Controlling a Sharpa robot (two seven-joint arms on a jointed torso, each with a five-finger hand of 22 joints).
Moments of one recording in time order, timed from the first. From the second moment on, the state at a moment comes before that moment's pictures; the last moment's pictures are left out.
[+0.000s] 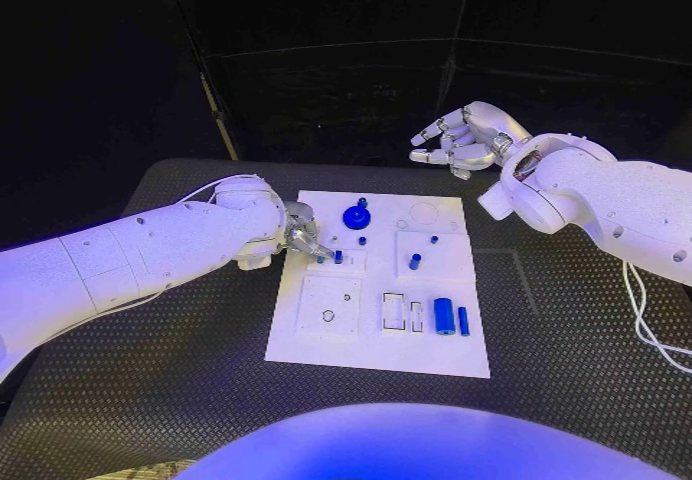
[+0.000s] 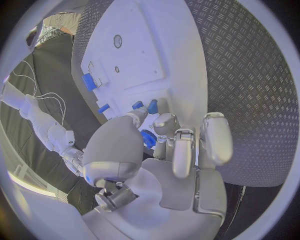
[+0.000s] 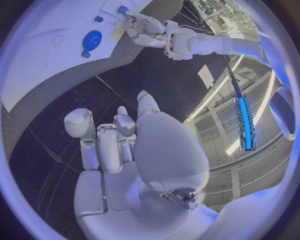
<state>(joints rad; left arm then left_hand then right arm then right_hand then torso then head) 1.14 -0.64 0.02 1.32 -1.23 0.22 -0.53 1.00 -0.10 0.29 0.27 0.16 1.00 0.03 0.59 0.57 1.33 -0.04 1.13 0.98 1.47 -0.08 1.57 1.31 0.07 1.40 0.03 1.32 1.31 1.18 -0.77 0.12 1.37 -0.91 -0.26 0.09 1.44 -0.02 -0.15 0.24 0.33 0.86 0.17 0.21 0.07 1.24 0.08 1.18 1.08 1.47 0.01 1.44 1.31 0.11 1.20 0.11 1.27 0.96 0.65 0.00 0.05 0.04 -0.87</state>
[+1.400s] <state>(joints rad) 1.14 -0.54 -0.01 1.20 -1.33 -0.16 0.01 1.47 -0.15 0.18 0.16 0.17 0.90 0.14 0.23 0.20 0.97 0.09 0.34 0.18 1.42 0.01 1.15 1.03 0.17 1.21 0.11 0.74 0.80 1.18 -0.76 0.12 1.37 -0.91 -0.26 0.09 1.43 -0.02 -0.15 0.24 0.33 0.86 0.17 0.21 0.07 1.24 0.08 1.18 1.08 1.47 0.01 1.44 1.31 0.11 1.20 0.11 1.27 0.96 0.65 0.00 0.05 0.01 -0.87</state>
